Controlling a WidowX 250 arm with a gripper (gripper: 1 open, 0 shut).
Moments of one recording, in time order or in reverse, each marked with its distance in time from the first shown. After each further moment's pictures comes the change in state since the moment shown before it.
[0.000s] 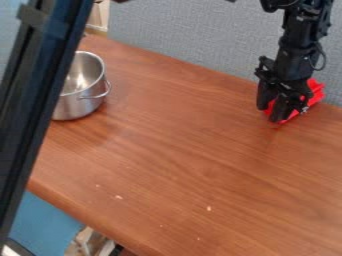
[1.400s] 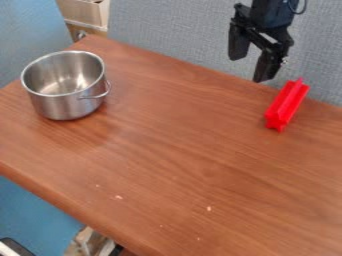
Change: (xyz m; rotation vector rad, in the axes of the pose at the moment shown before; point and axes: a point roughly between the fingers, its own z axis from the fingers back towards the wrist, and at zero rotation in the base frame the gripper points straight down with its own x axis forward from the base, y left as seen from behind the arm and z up) arm -0.036 0.020 0.064 0.059 -0.038 0.047
